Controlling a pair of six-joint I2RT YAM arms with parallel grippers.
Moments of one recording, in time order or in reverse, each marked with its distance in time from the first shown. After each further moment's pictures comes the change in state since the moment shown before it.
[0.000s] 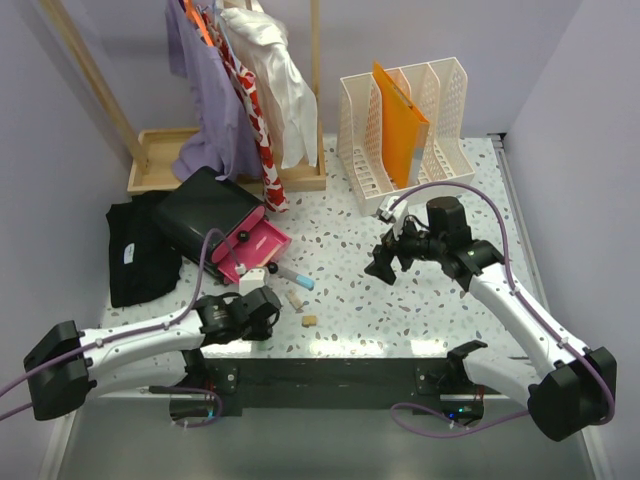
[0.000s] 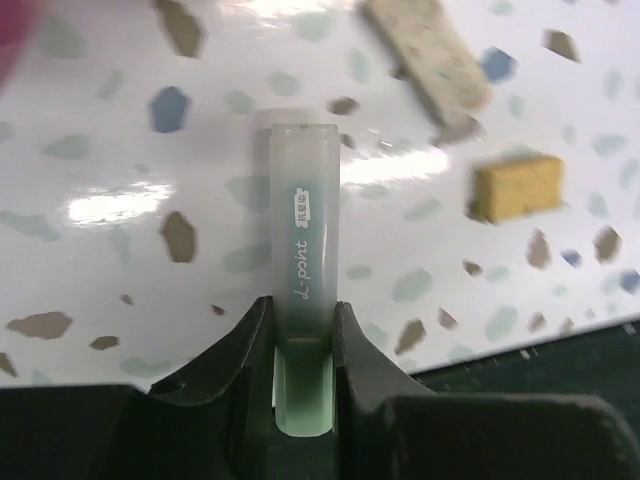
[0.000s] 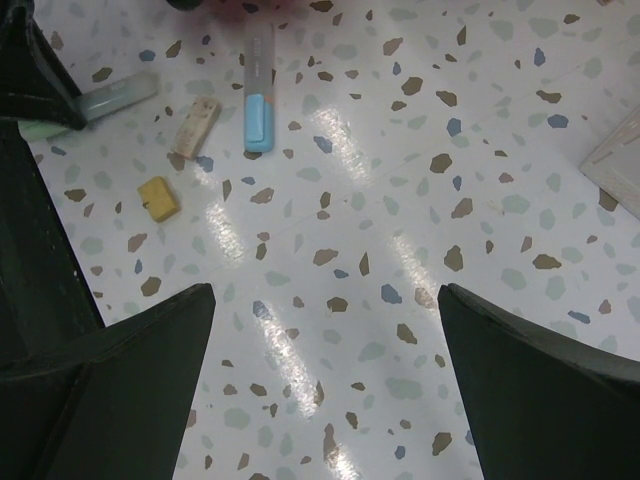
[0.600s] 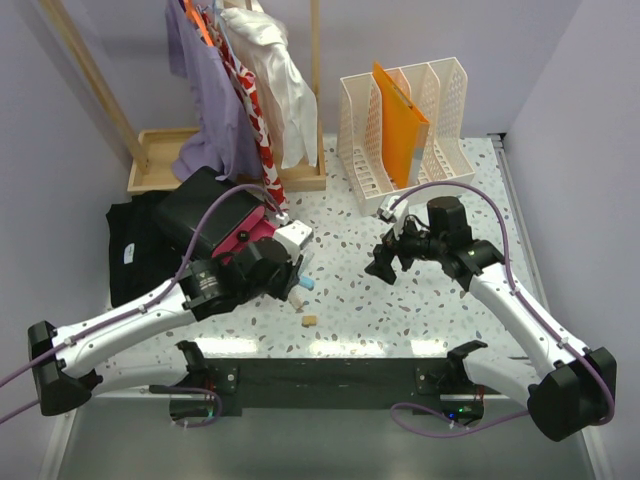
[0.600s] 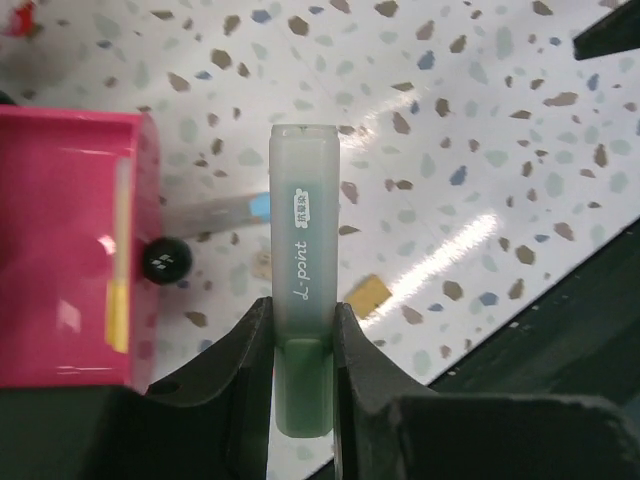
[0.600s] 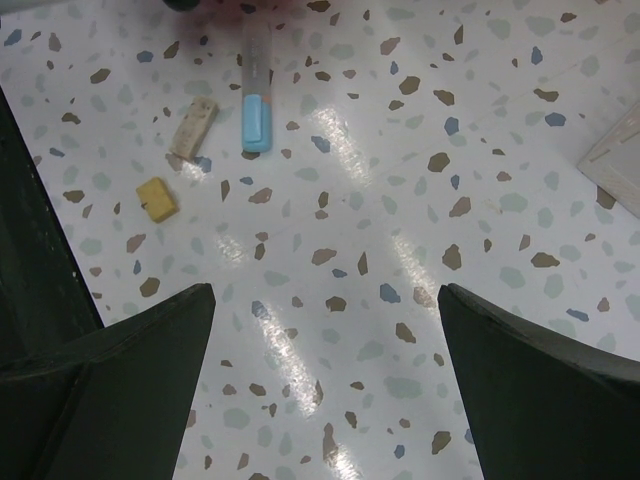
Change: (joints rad) left arm 0.010 0.047 0.491 -0.028 0.063 0.651; right arm -0.005 0.000 0.000 0.000 0.000 0.002
